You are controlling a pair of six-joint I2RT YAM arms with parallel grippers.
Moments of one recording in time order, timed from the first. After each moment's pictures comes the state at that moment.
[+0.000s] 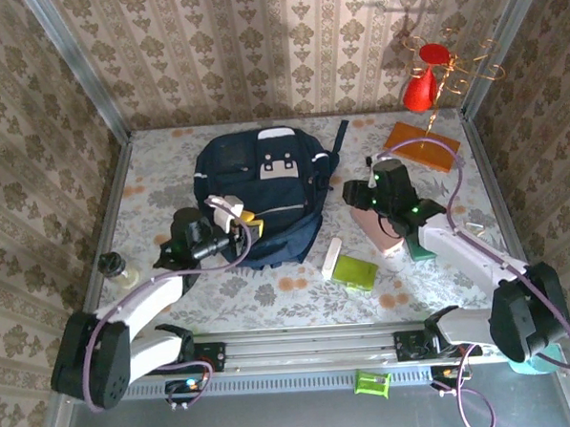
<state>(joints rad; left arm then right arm) -0.39 1.08 0.41 0.35 0.58 -0.07 0.40 1.28 0.85 -0.18 0.02 0.44</state>
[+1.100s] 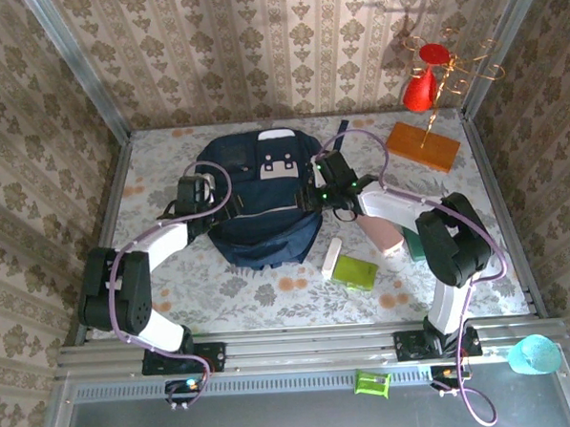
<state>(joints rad) -0.26 1.53 0.78 -0.05 0.17 -0.45 0.51 1.81 1.19 -0.22 -0.16 0.40</state>
